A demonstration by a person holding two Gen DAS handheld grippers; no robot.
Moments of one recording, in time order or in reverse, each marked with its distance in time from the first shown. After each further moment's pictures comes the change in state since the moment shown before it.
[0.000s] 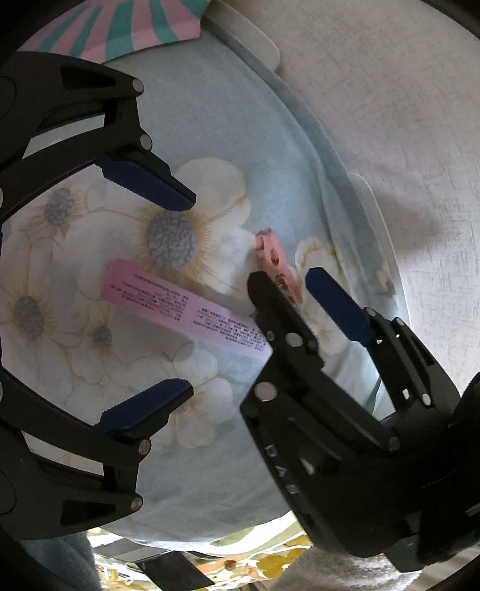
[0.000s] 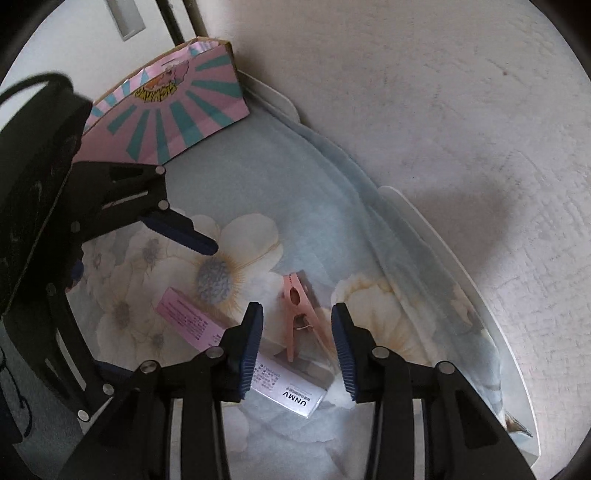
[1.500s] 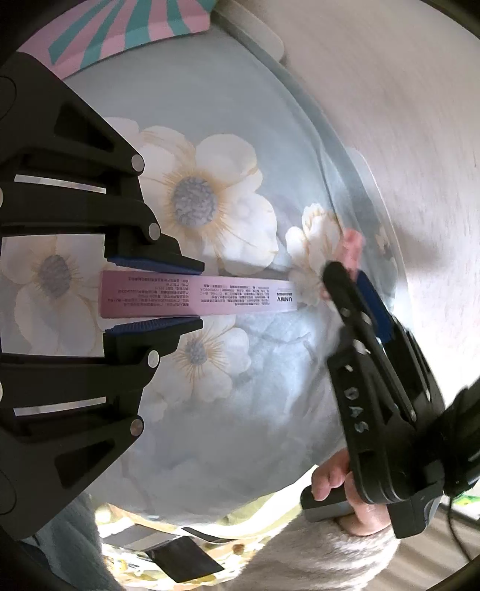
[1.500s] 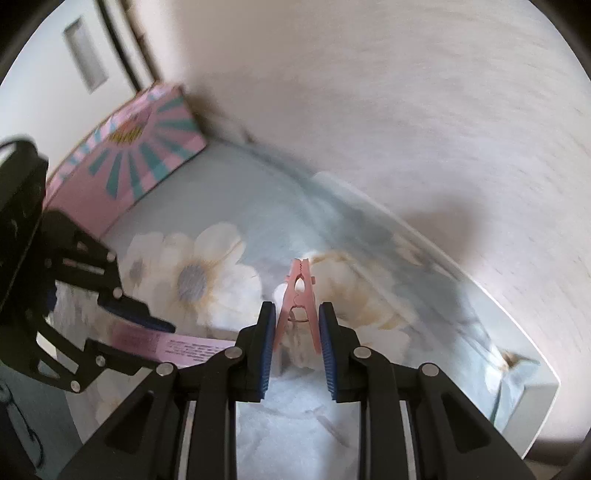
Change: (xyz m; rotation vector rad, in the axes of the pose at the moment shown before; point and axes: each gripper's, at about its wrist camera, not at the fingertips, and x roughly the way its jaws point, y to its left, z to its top) left arm -0.024 -0.025 -0.002 0.012 -0.001 -0.057; right arm -0.046 -0.034 -0.052 0.233 -0.146 -0.085
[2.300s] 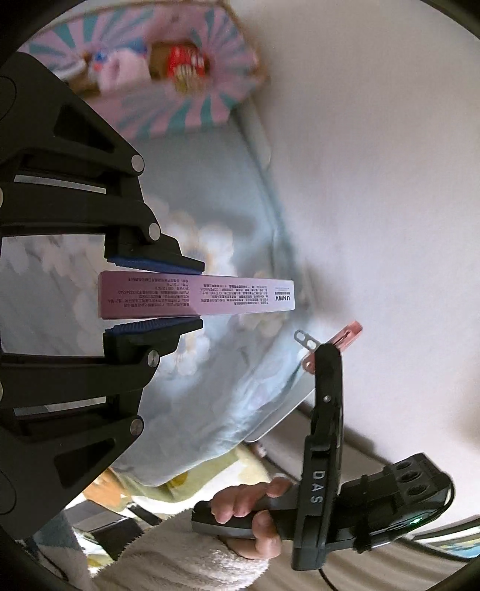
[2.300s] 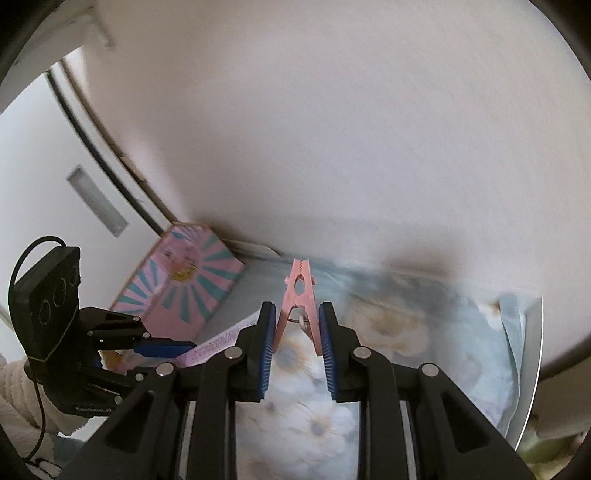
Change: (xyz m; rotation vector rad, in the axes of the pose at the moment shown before) left arm -0.158 0.010 -0.034 -0.171 -0.193 0.092; right arm -0.110 0.046 0.009 0.342 -0.327 0.063
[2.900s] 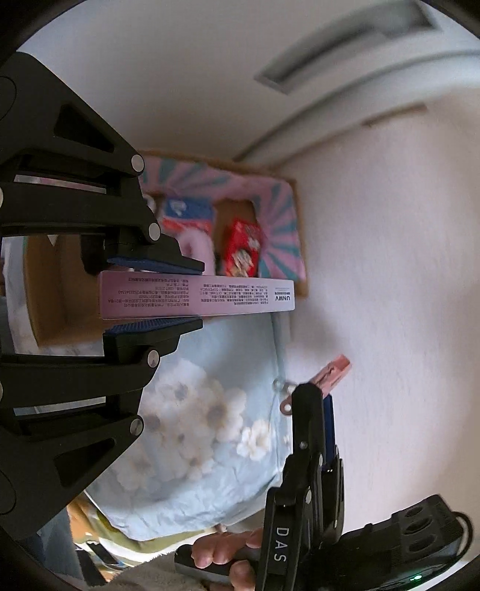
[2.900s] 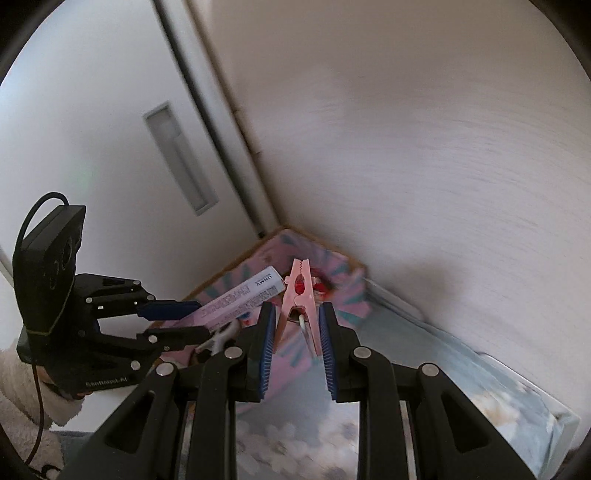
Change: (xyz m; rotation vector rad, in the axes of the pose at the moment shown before) left arm -0.104 0.116 -0.057 -0.223 -0.034 0.342; right arm 0.085 0.189 0.049 -0.306 0.088 0.145
